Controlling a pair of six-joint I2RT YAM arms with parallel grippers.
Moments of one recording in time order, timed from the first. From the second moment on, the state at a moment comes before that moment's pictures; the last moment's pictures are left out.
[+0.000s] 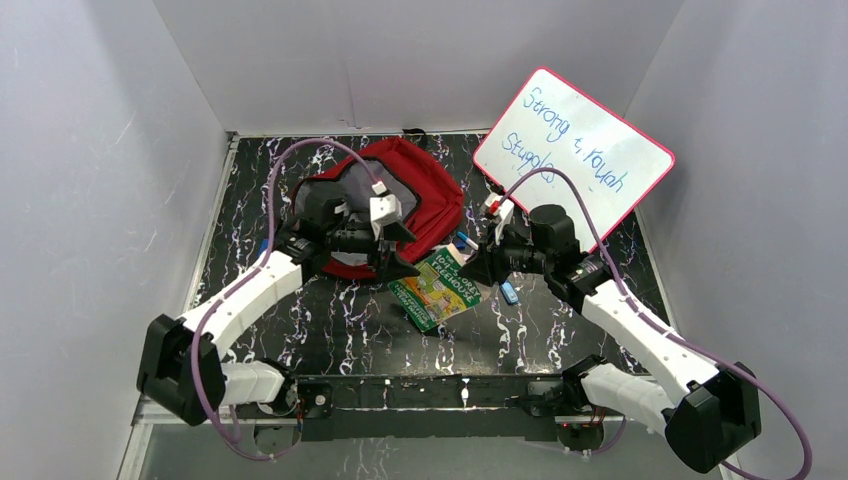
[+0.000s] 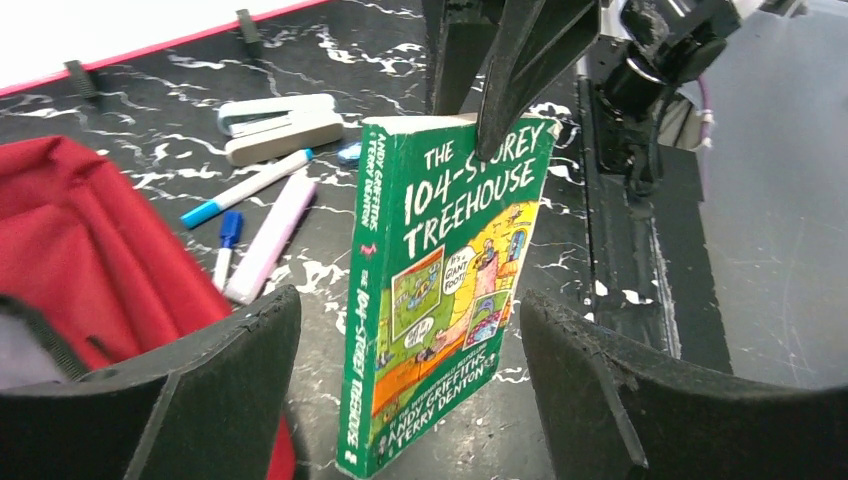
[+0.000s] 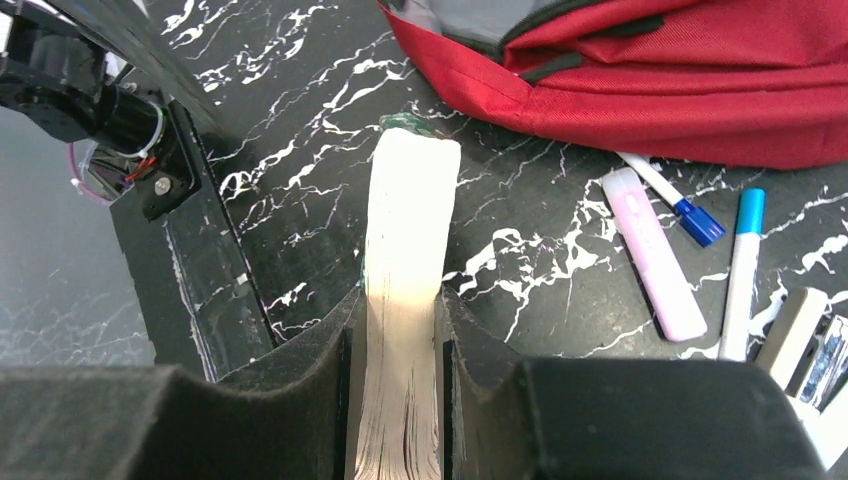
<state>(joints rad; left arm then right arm) -0.49 1.24 0.89 -0.10 0.95 0.26 0.54 1.00 0.74 -0.23 -0.63 0.05</state>
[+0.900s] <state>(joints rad) -0.62 1.51 0.97 -0.09 1.09 0.27 0.57 0.99 0.74 -0.21 -0.70 0.02</state>
